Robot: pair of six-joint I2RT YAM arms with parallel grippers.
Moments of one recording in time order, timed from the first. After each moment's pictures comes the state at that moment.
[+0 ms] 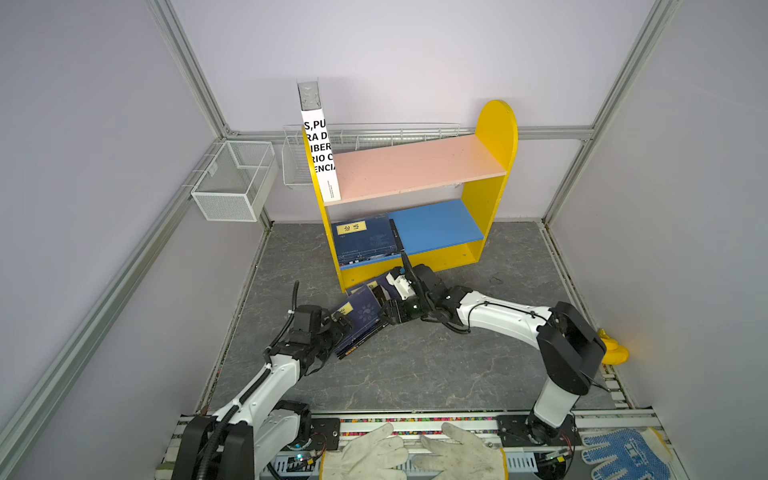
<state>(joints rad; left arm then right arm) -0.24 1.06 0.39 -0.16 0.28 -1.01 0.85 1.74 1.15 -0.23 -0.35 0.53</state>
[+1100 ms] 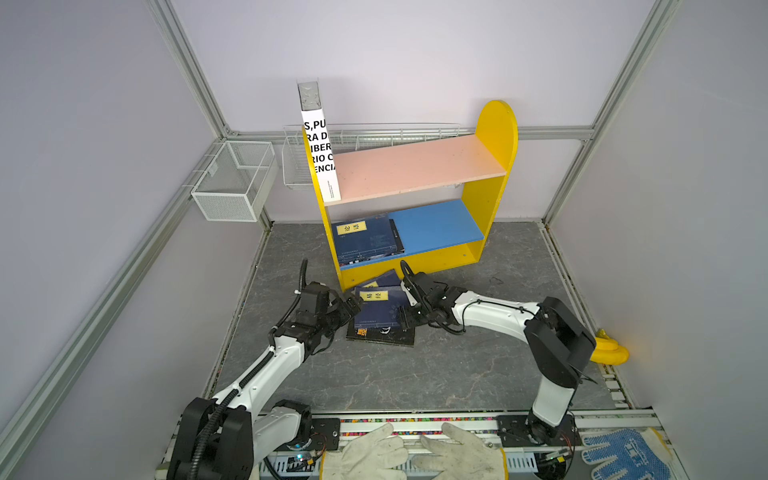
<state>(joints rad) -0.30 1.12 0.56 -0.17 0.22 -0.89 0.84 1.85 1.19 -0.38 -0.07 0.50</state>
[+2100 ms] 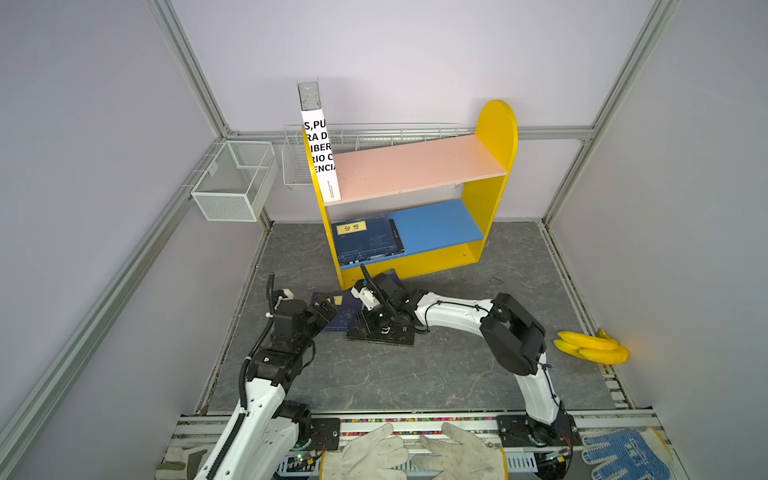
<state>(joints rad) -0.23 0.72 0.52 -0.40 -0.05 -0.89 0.97 2.11 1.49 -0.21 -0.40 0.49</state>
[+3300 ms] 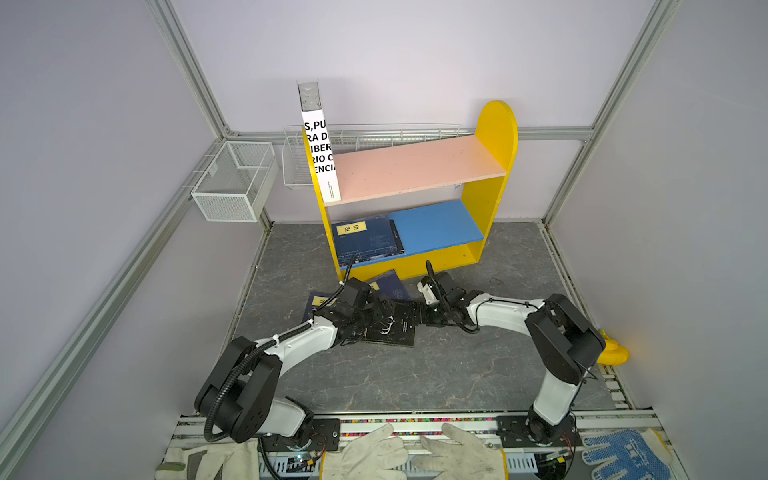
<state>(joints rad) -0.58 1.43 0.69 -0.09 0.11 -0.92 0.69 1.82 1.00 -0.14 -0.35 0.65</state>
